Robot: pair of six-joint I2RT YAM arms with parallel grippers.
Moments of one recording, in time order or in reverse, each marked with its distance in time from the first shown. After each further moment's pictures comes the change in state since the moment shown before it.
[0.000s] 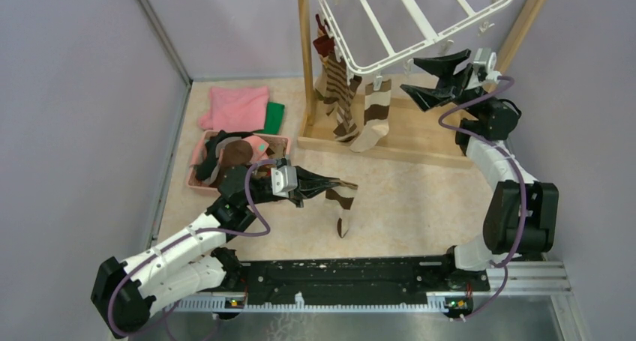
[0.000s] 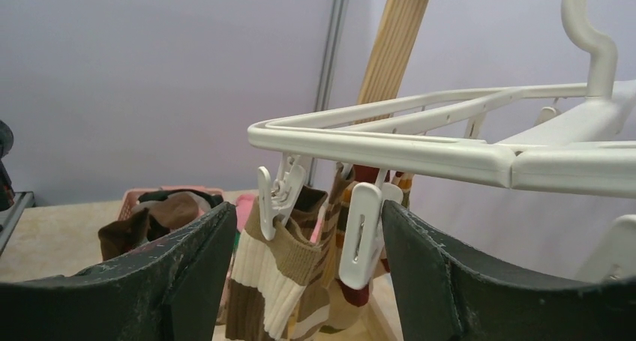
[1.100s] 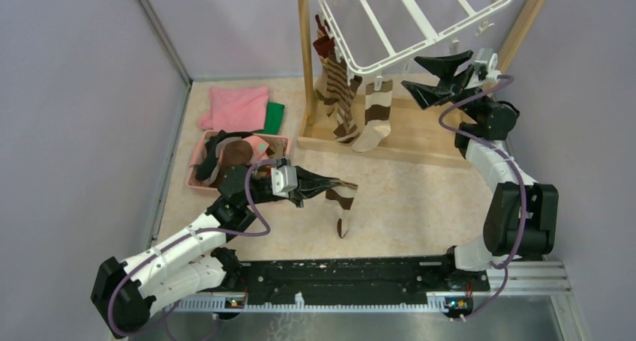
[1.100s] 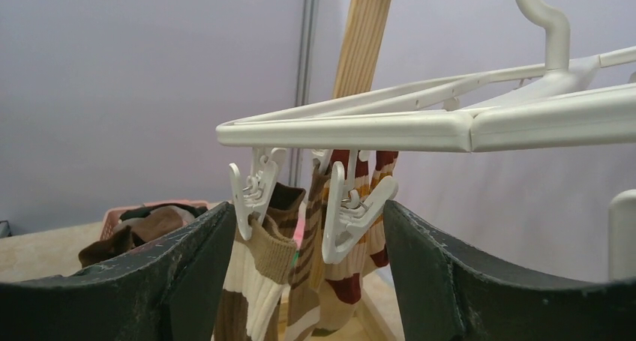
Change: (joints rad) left arm 0.000 0.000 0.000 0.000 0.000 0.000; right arm 0.001 -0.008 -0.034 -0.052 0.075 -0.041
